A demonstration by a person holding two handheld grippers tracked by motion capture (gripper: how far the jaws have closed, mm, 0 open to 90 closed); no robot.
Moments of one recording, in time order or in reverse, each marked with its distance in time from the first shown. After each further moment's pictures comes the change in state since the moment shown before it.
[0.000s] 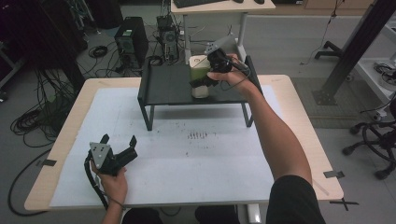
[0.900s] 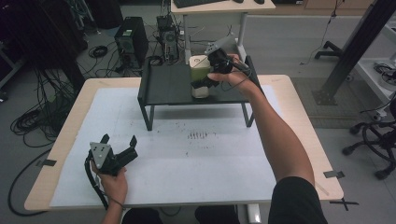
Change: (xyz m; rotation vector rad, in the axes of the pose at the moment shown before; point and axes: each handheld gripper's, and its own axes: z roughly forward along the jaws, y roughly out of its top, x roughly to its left) left arm -0.001 0.000 0.000 0.002 0.002 0.005; right arm 0.003 0.000 -0.004 0.014 -0.030 0.012
